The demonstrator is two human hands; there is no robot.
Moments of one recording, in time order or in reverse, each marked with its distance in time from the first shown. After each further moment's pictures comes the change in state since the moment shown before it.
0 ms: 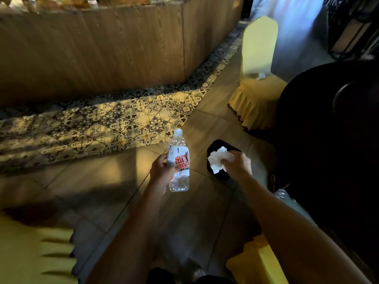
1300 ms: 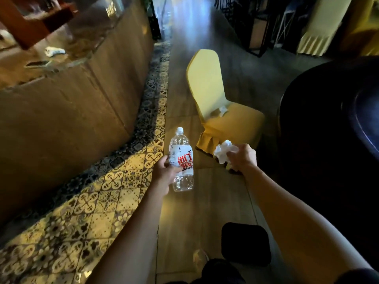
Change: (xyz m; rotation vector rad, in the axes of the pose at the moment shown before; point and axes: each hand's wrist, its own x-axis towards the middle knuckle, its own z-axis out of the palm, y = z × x) left_hand 0.616 0.398 0.242 0.112 -0.497 0.104; right_hand 0.638 -0.178 -0.062 0.247 0.448 0.412
